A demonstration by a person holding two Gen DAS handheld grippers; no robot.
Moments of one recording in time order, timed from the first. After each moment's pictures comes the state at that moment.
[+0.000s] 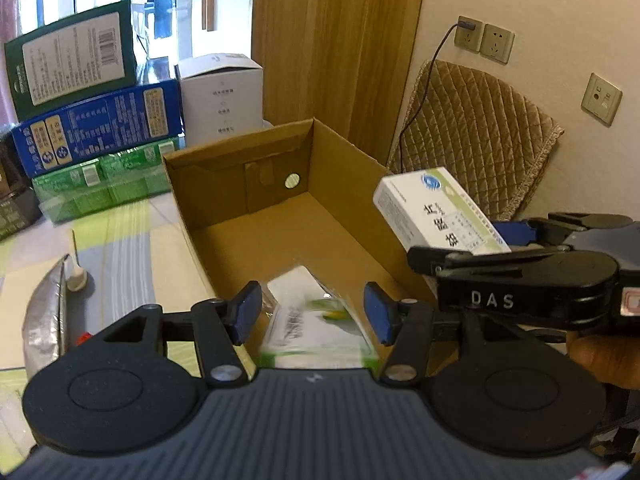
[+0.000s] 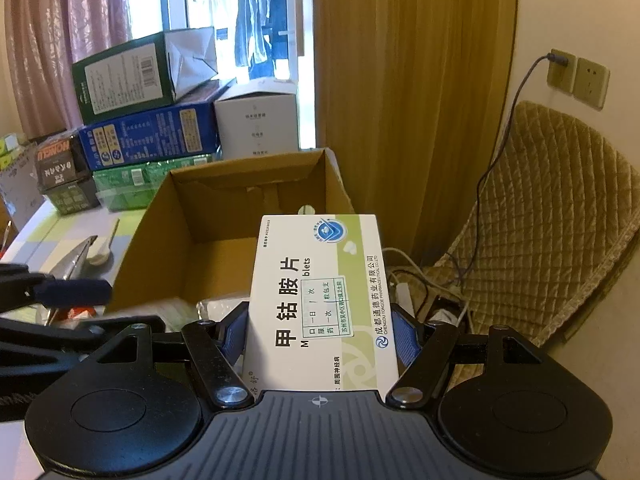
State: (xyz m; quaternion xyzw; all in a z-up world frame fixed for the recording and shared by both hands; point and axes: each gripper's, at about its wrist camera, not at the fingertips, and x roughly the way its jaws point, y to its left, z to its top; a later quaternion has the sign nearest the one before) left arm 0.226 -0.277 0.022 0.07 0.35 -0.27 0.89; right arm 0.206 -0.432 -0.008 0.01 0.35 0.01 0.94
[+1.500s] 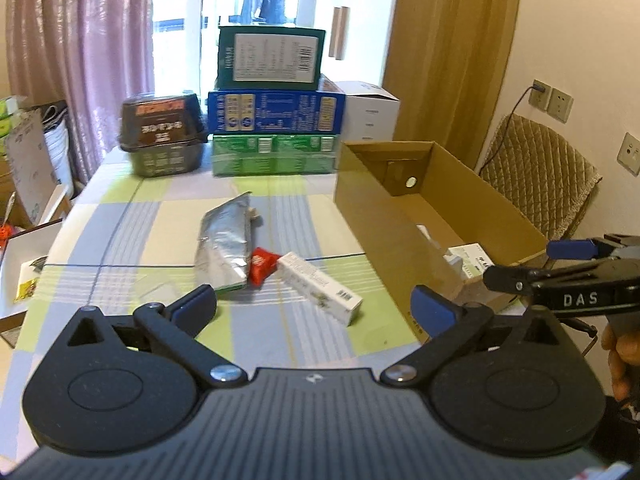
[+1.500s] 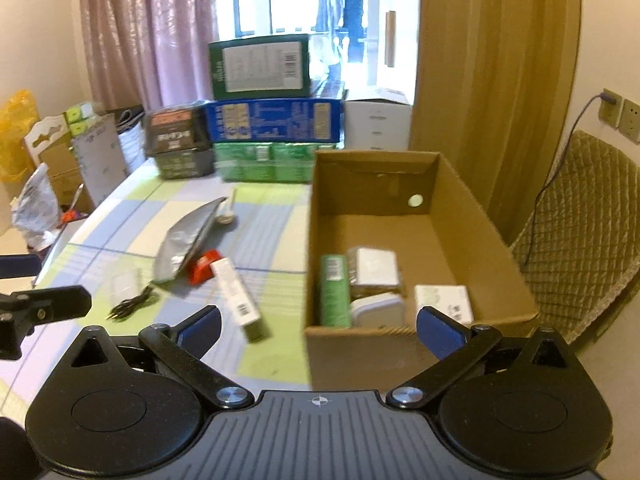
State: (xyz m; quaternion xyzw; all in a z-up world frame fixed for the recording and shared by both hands) left arm 0.101 -0.073 0.060 0.00 0.32 -0.15 0.93; right arm 0.095 -0.306 0.025 -0.02 0.34 0.09 0.93
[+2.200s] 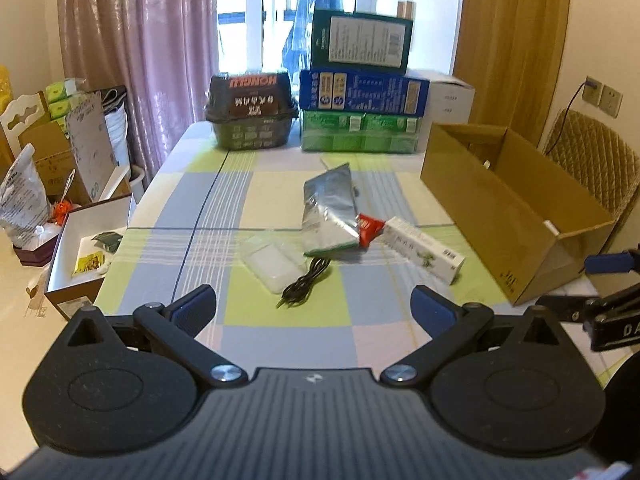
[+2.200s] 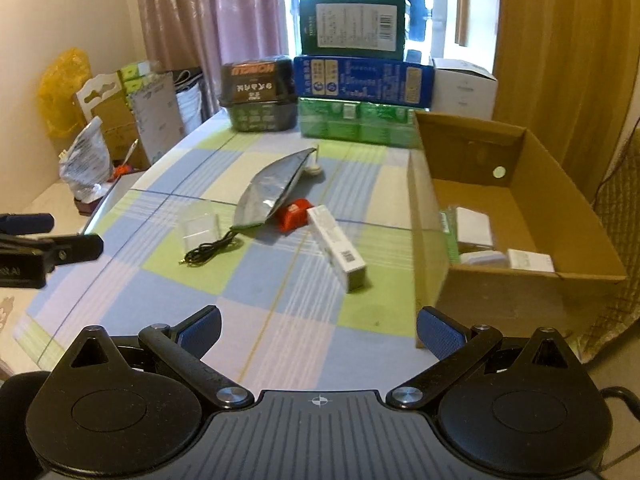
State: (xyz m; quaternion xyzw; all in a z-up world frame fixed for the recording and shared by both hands) left arm 0.083 0.021 0.031 0.02 0.34 -0.08 0.94; right arm 0.065 -0.232 -0.011 -0.03 0.37 0.17 0.91
